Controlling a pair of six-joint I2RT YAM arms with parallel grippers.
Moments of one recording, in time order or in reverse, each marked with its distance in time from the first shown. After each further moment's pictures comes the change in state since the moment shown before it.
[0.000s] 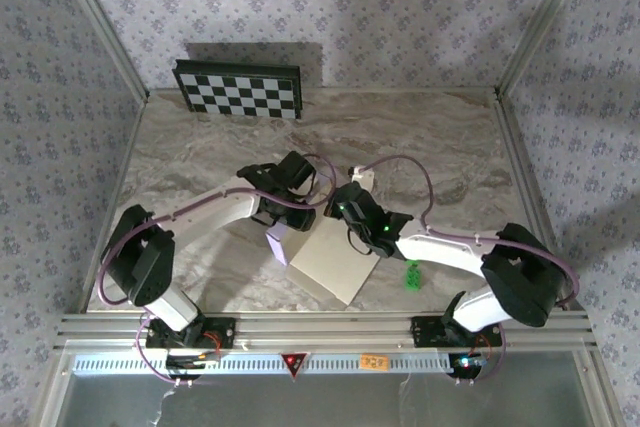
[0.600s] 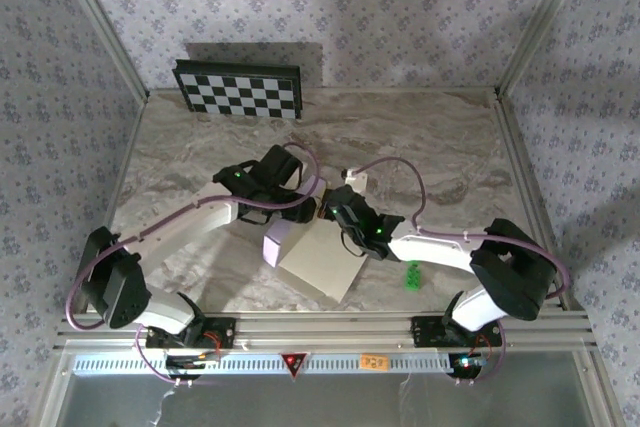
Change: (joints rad) left arm 0.013 -0.161 0.002 0.006 0.003 -0.113; right arm 0.038 0.050 0.009 0.055 0.038 0.000
